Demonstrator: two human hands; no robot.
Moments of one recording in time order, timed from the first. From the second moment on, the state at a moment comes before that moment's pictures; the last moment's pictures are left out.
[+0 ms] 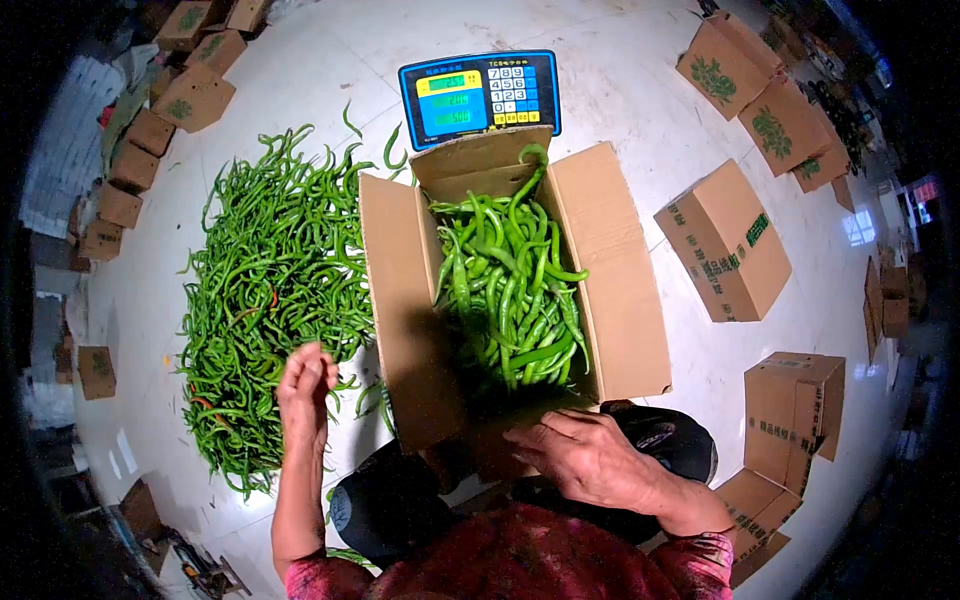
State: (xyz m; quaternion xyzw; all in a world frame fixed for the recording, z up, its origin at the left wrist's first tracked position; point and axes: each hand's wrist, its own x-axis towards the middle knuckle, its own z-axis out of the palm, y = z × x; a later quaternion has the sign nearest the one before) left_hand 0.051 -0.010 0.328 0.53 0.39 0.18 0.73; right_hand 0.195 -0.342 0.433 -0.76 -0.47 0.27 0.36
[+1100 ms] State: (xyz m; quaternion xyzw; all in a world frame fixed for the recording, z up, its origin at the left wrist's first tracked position) left_hand -0.245 -0.103 0.128 0.43 0.70 -0.08 0.56; right_hand 0.183 -0.335 0.437 -0.76 -0.49 0.25 0.34
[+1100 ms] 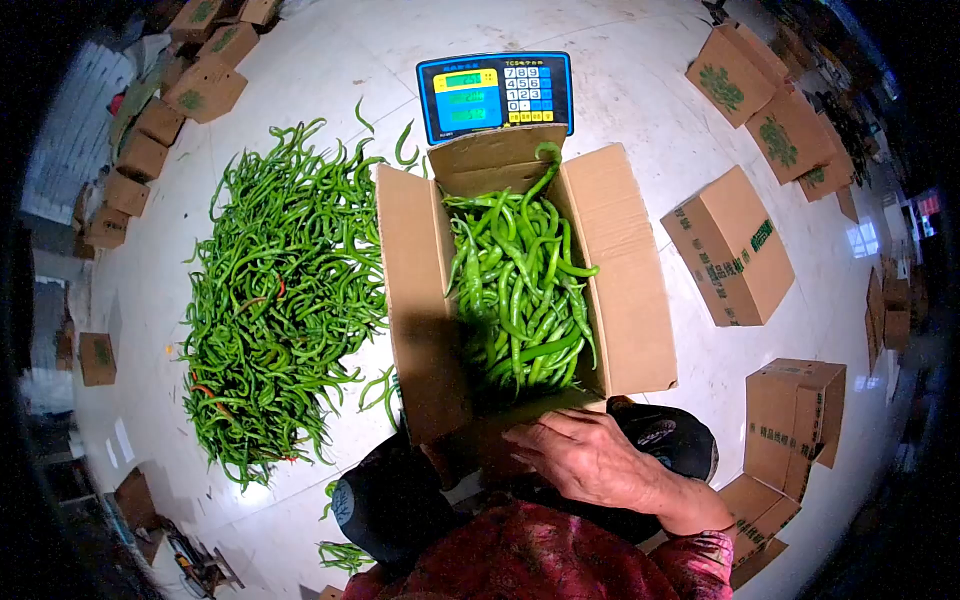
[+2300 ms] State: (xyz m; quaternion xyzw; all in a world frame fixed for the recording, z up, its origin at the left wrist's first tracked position) left_hand -0.288 -0.125 0.140 0.37 0.66 0.06 0.65; right_hand 0.161 -0.327 0.314 -0.81 -0.56 0.16 0.05
